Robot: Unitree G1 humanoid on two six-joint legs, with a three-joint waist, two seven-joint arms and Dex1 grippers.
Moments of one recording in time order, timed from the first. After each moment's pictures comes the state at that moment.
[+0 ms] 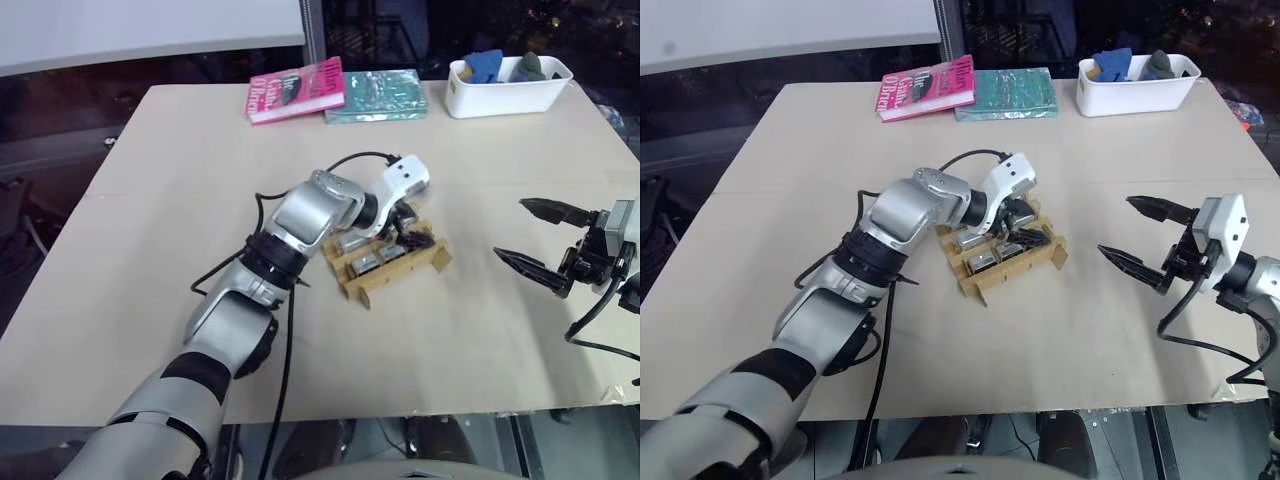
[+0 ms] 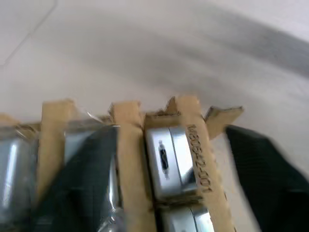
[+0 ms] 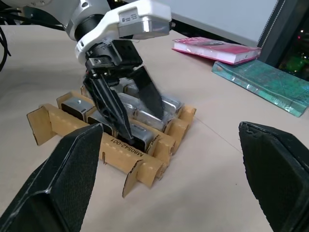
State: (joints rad) left arm -1.06 0.26 -0.40 0.24 -0.22 0.93 -0.87; right arm -0.10 -0.77 -0.34 -0.22 0.62 0.17 1.06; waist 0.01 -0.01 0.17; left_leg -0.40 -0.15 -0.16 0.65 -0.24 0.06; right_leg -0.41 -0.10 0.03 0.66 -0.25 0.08
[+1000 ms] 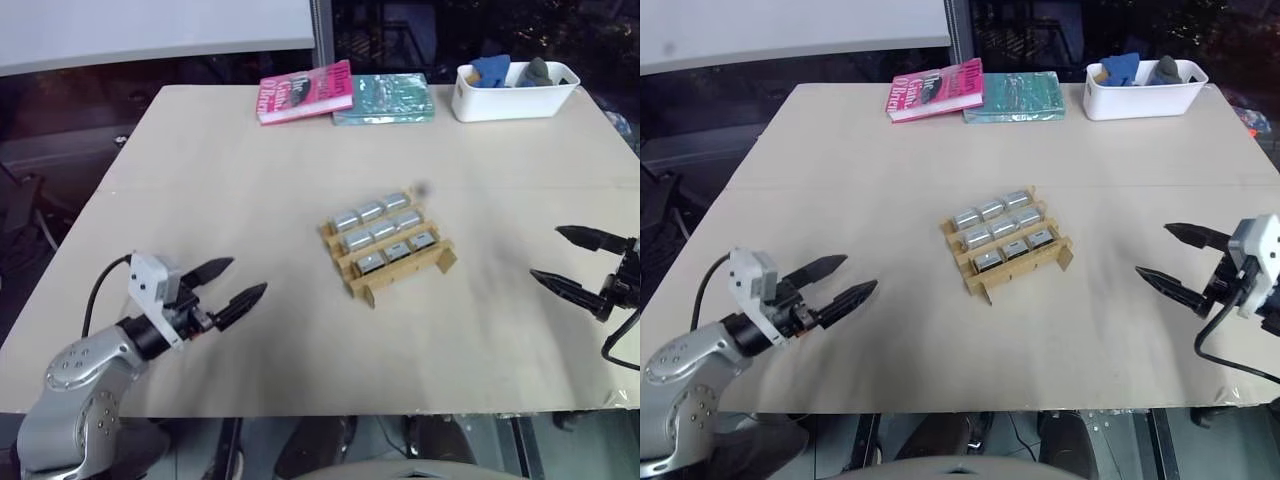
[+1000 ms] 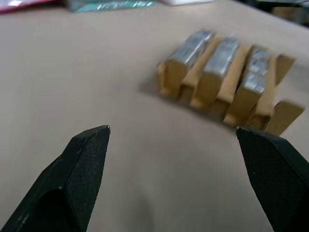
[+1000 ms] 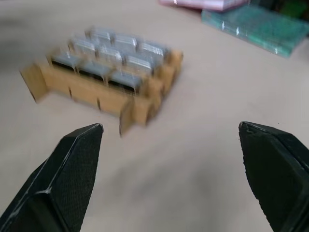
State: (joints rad) left arm 0.22 0.54 0.48 -0.46 -0.53 0.51 -0.89; right arm 0.10 -0.87 -0.48 -0.17 0.61 0.24 1.10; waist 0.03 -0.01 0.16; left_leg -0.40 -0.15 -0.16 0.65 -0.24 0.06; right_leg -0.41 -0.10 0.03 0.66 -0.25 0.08
